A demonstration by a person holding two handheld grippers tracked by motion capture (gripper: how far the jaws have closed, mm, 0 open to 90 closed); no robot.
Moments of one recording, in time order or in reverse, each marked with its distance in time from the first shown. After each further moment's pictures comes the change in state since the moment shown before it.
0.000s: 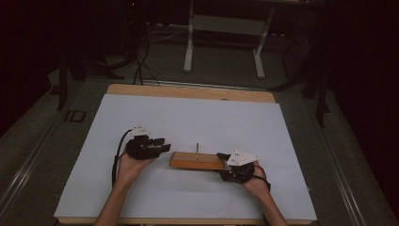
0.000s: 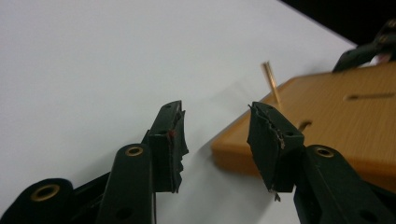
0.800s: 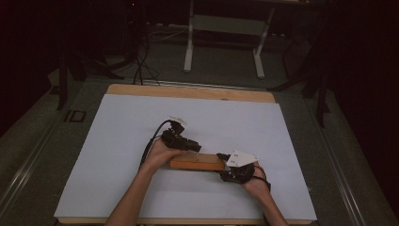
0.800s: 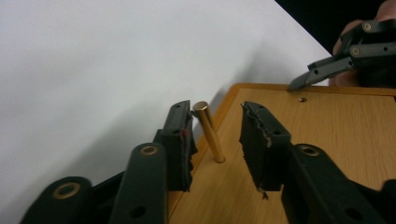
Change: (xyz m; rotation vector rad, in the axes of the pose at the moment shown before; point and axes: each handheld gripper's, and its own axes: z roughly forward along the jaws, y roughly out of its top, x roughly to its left) left arm -0.012 0.051 0.099 0.227 -0.351 -0.066; right arm 0.002 0.000 0.000 0.005 -0.007 -0.024
